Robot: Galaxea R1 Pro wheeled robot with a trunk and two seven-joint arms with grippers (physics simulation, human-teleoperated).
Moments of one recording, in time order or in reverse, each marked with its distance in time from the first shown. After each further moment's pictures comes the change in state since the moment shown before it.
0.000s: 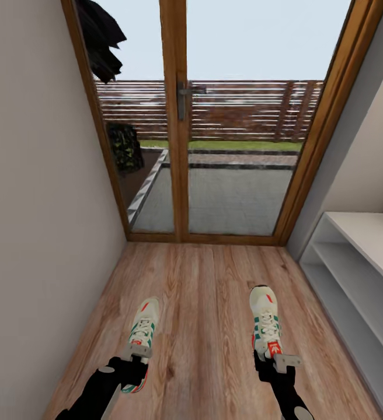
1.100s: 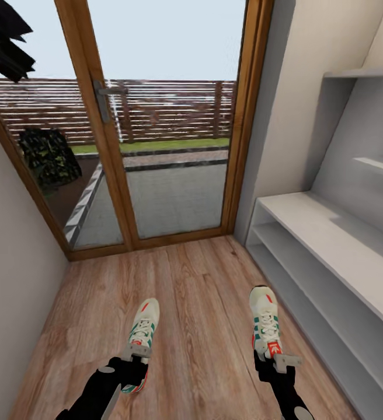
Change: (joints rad) left arm 0.000 0.000 0.000 0.000 0.001 0.001 0.000; right arm 0.000 0.000 0.000 0.000 0.000 0.000 0.001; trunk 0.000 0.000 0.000
